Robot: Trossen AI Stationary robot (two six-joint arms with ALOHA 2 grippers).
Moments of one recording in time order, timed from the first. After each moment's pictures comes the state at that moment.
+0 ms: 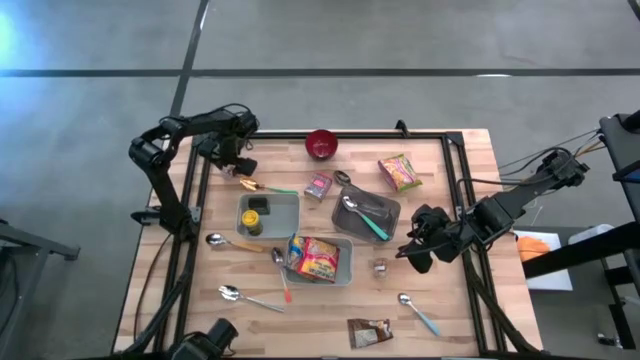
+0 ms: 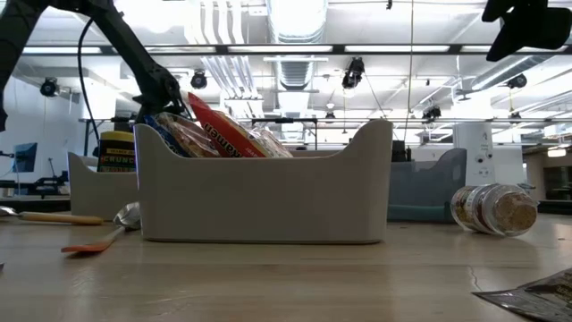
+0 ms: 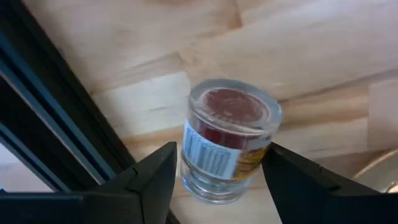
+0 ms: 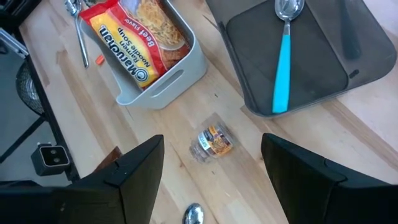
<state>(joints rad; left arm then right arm) 1.01 1.81 1.08 -1.09 -0.14 -0.24 0.55 1.07 0.99 -0.92 0.37 1.22</state>
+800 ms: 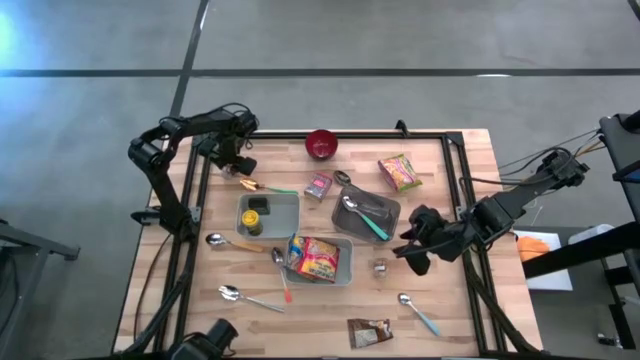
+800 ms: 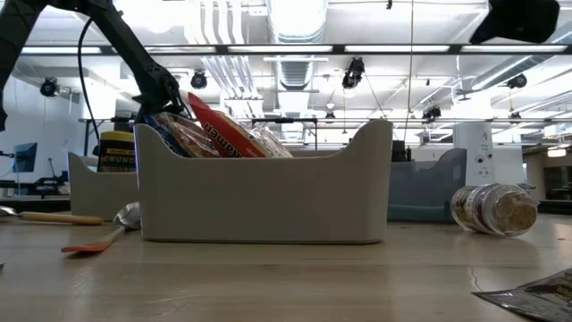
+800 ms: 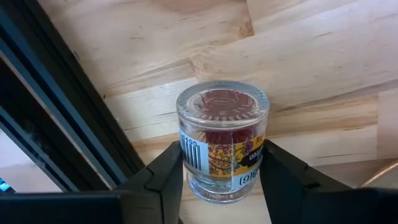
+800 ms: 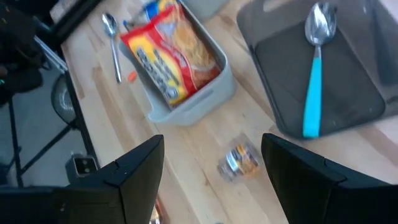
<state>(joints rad) 1.00 1.80 1.08 -1.08 -0.15 -0.25 0.55 1.07 0.99 -0.79 0.41 1.16</state>
